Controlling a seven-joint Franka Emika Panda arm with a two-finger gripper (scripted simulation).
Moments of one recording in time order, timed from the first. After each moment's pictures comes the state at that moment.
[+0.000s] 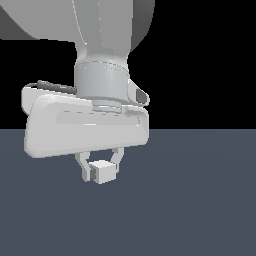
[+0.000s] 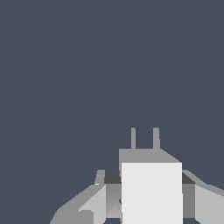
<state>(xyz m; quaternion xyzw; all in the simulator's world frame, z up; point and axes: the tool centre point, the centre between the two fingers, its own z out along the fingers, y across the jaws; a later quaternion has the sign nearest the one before) -0.086 0.044 0.029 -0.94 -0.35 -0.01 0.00</state>
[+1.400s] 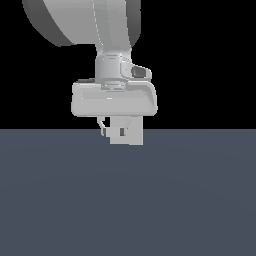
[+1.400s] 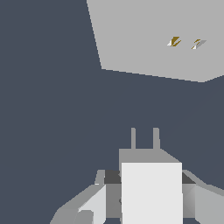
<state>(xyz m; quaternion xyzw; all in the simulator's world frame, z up) 0.009 0.033 0.091 -1.00 0.04 -0.01 0.00</state>
